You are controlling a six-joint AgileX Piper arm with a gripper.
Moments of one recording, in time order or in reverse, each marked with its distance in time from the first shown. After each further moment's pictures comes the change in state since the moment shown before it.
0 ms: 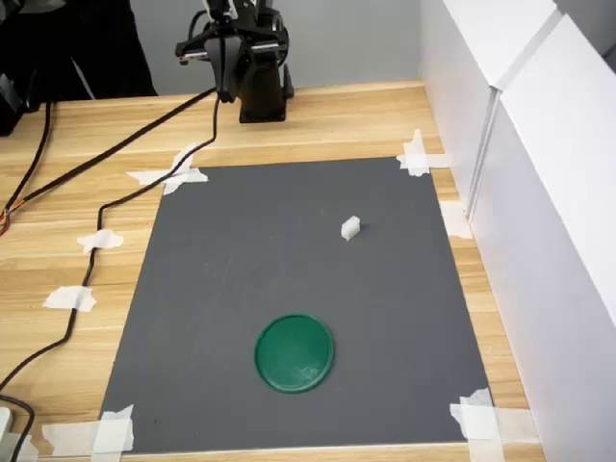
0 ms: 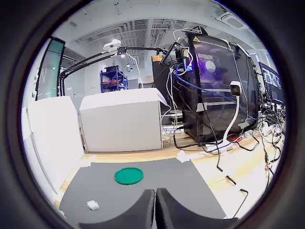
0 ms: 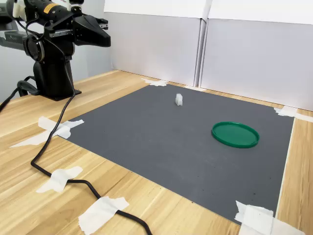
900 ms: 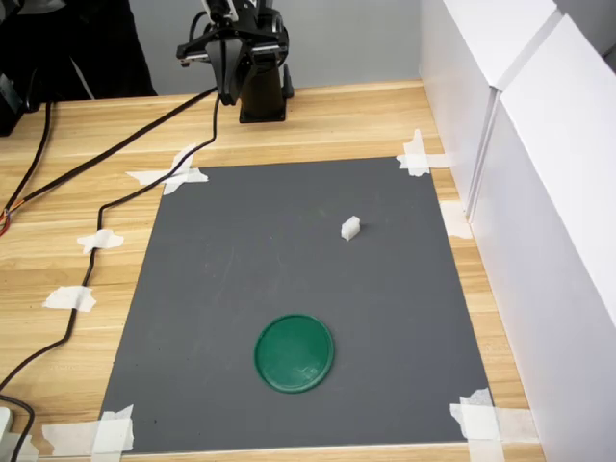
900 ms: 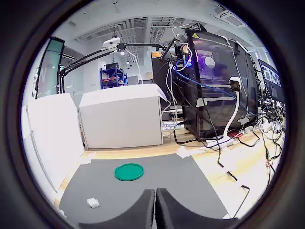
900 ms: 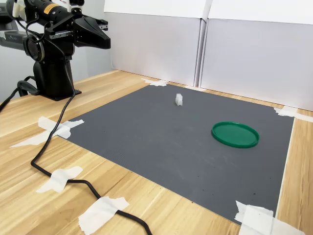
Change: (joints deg) arm 0.0 0.0 0.0 0.5 1.5 0.0
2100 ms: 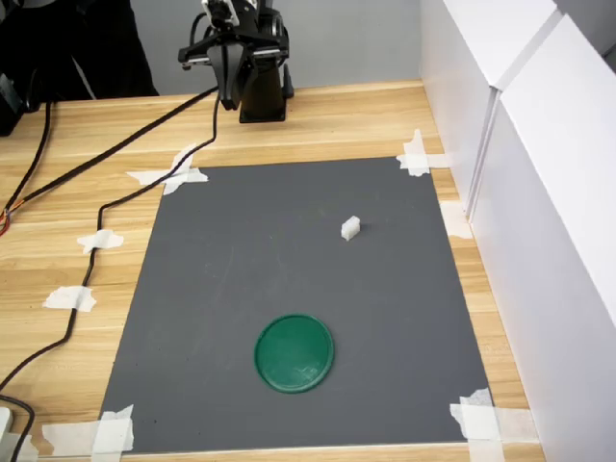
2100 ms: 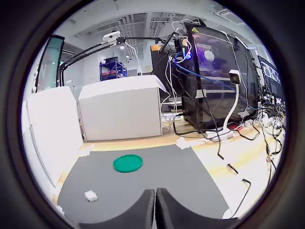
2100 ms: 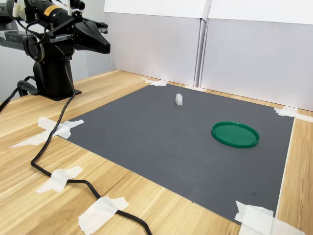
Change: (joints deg) arm 0.0 0.2 -0.7 0.0 4.1 0.0
